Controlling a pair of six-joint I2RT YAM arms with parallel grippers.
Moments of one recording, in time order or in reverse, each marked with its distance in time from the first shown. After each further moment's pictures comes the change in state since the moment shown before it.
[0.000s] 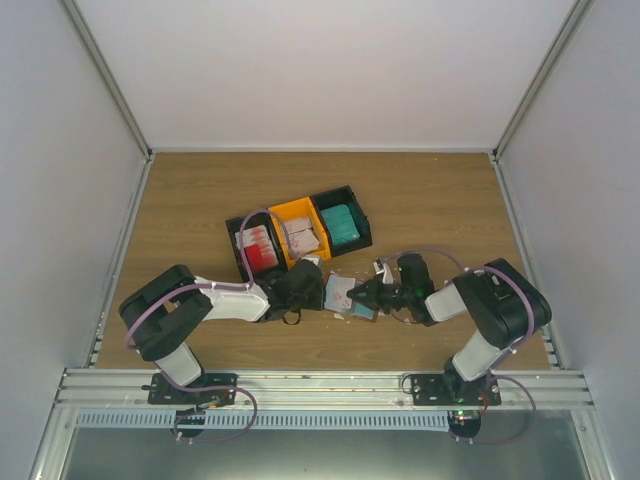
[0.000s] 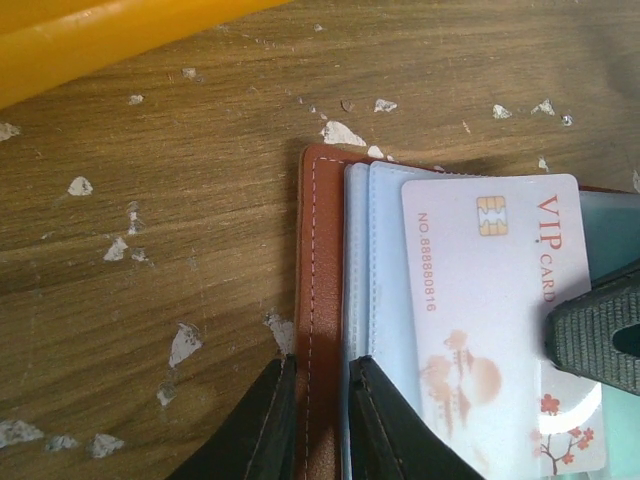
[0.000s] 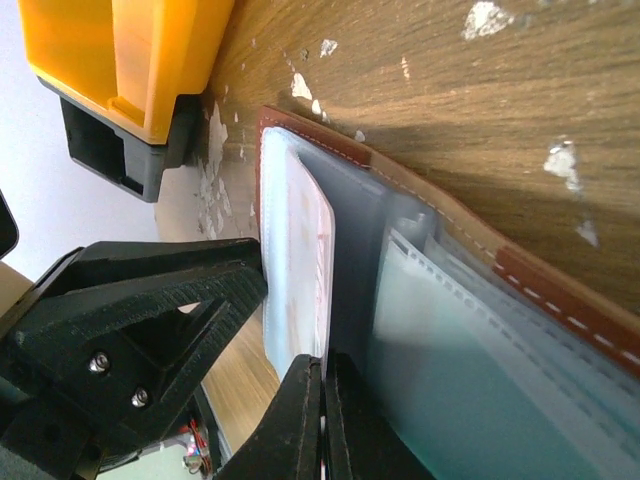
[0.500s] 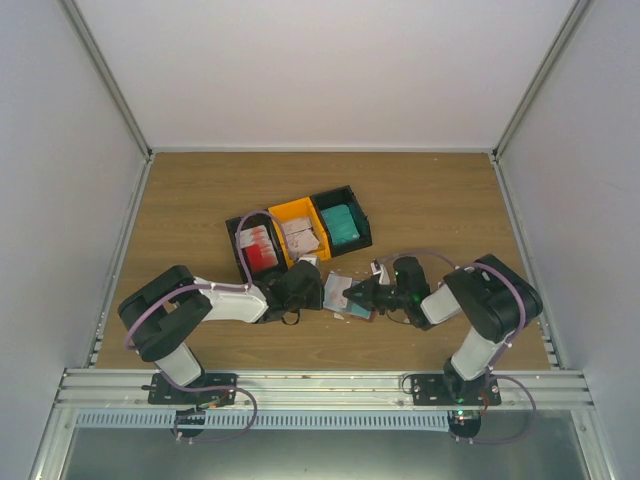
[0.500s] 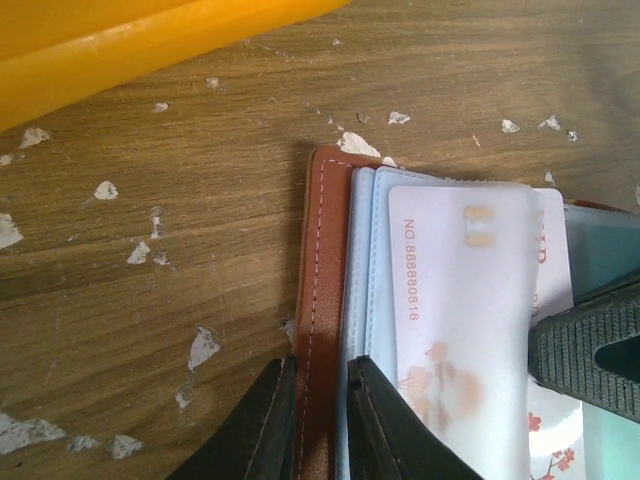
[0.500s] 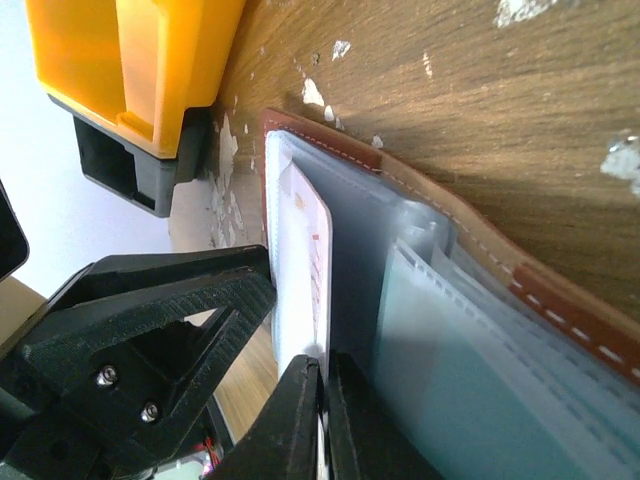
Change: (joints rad) left arm 0.001 -0.004 -0.020 0.032 -0.008 -0.016; right arm 0.054 0.061 -0.016 0.158 0.044 0.112
